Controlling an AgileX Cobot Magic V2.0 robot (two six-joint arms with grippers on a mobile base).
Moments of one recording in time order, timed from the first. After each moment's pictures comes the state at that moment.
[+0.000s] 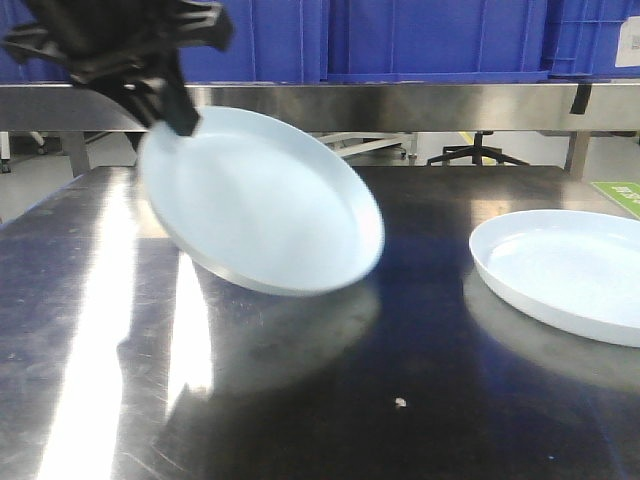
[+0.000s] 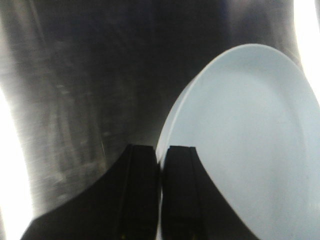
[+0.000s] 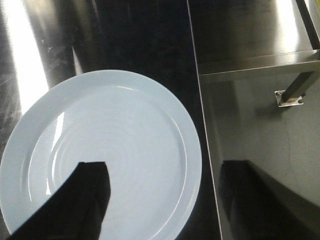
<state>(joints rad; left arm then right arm) -0.53 1.62 -1.26 0.02 0.61 -0.17 0.00 1.05 -0.67 -0.06 0.45 0.28</state>
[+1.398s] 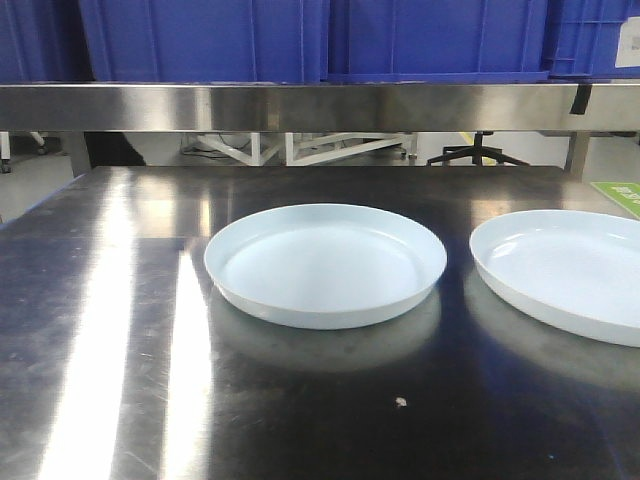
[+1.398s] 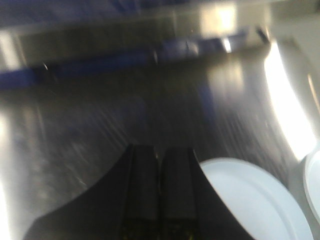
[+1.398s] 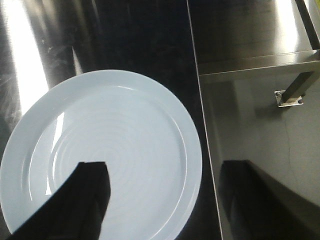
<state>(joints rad) -0.47 1.41 -1.32 0.06 0.52 -0.18 0.00 1.05 -0.67 -0.06 0.45 0.28</state>
